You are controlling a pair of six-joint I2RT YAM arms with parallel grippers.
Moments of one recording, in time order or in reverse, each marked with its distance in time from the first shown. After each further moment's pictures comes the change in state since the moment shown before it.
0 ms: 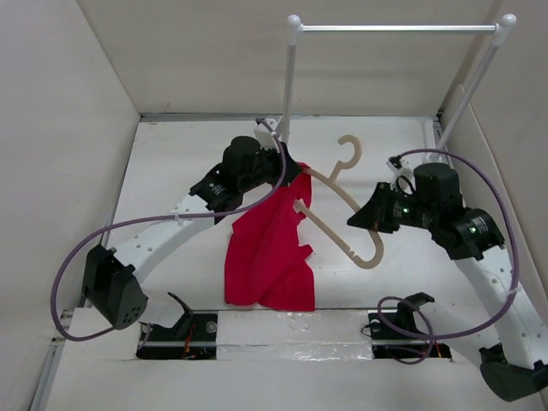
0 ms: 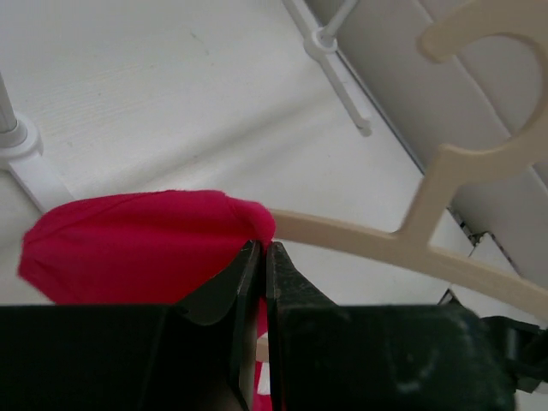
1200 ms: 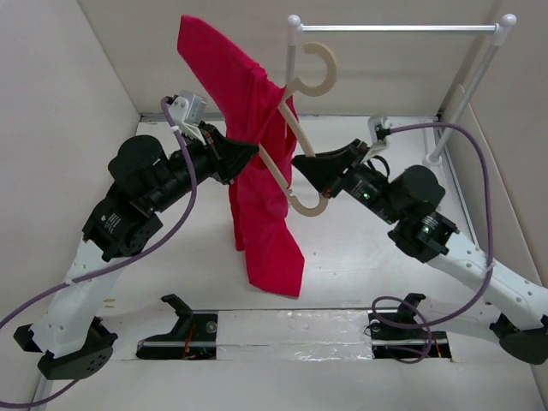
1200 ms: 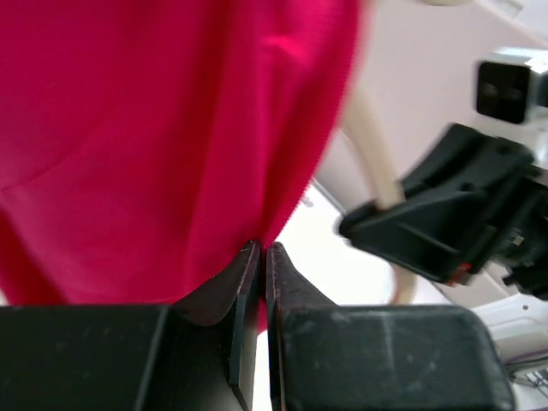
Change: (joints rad) left arm 0.006 -0.387 0.341 -0.443 -0.028 0.037; right arm 0.526 0.196 -0.033 1.152 0.433 -0.094
